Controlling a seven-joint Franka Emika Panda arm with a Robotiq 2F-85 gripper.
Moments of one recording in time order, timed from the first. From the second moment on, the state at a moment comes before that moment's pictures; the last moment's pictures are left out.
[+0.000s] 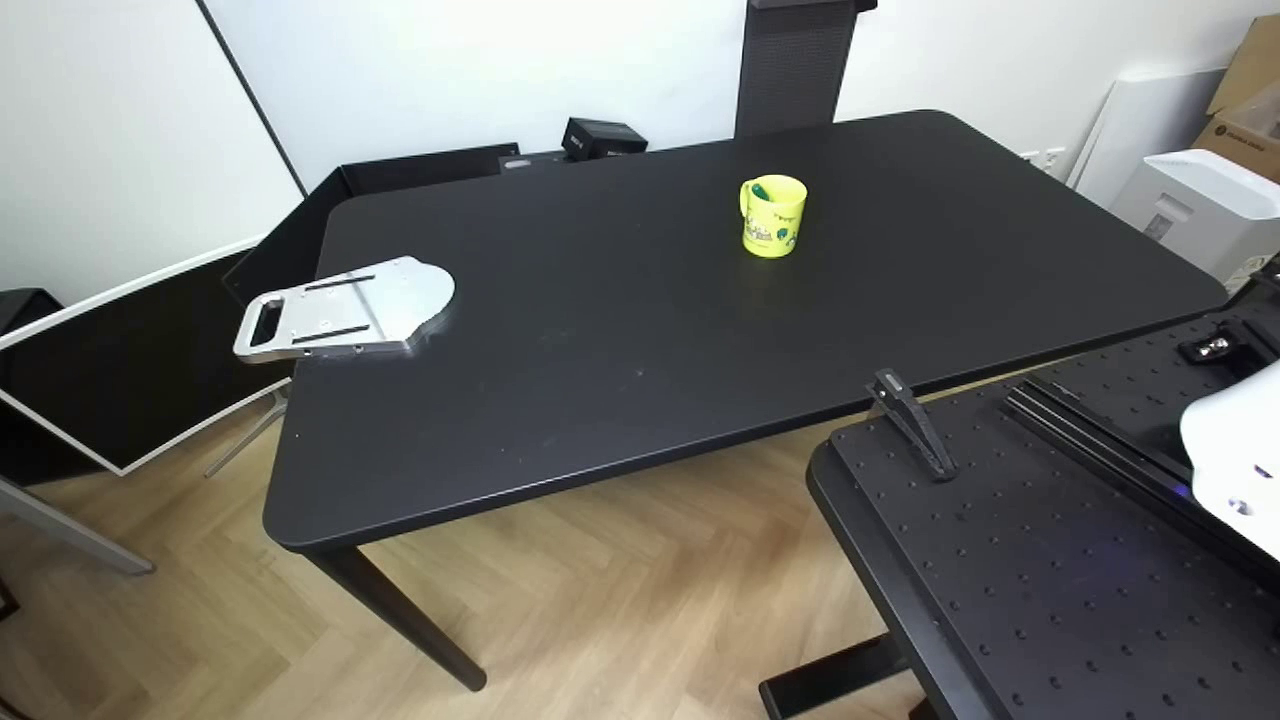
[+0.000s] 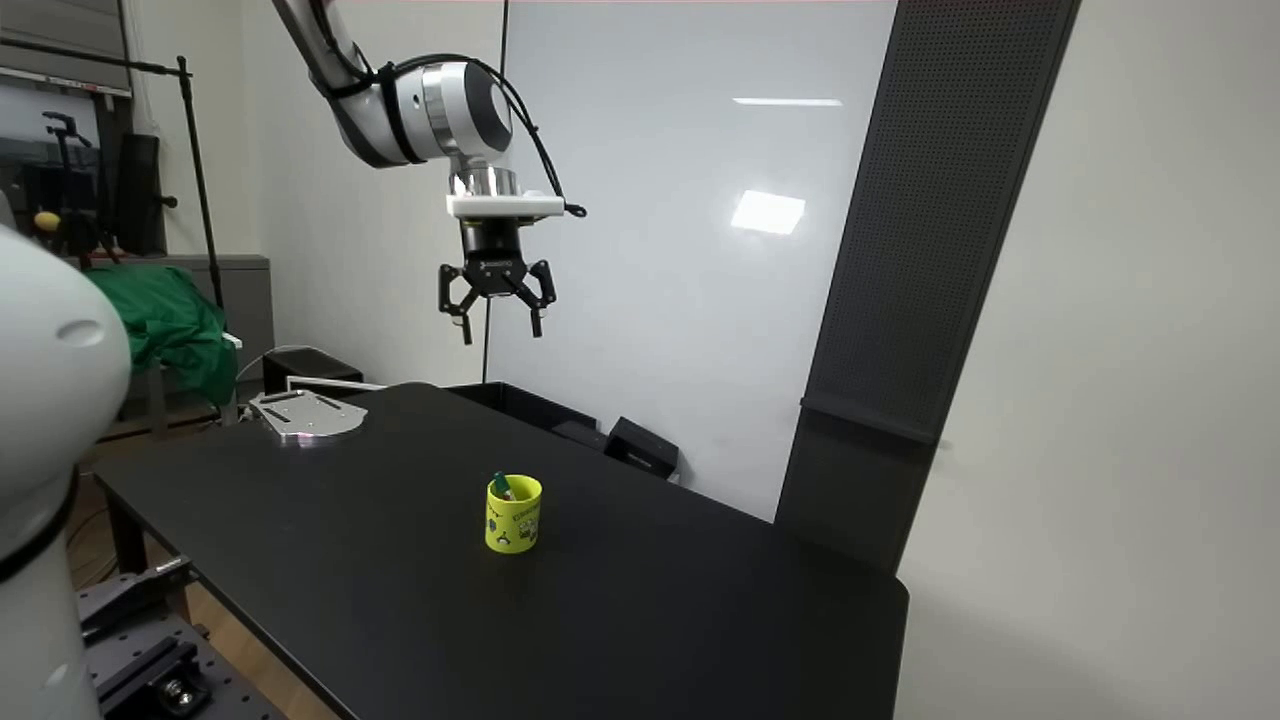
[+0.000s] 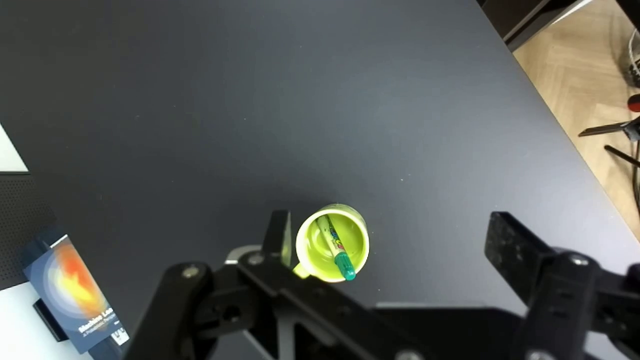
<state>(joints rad) 0.17 0.10 0.16 -2.06 -0.32 1.97 -0.45</state>
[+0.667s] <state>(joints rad) 0.17 0.20 0.16 -1.99 -0.38 1.98 -0.46</state>
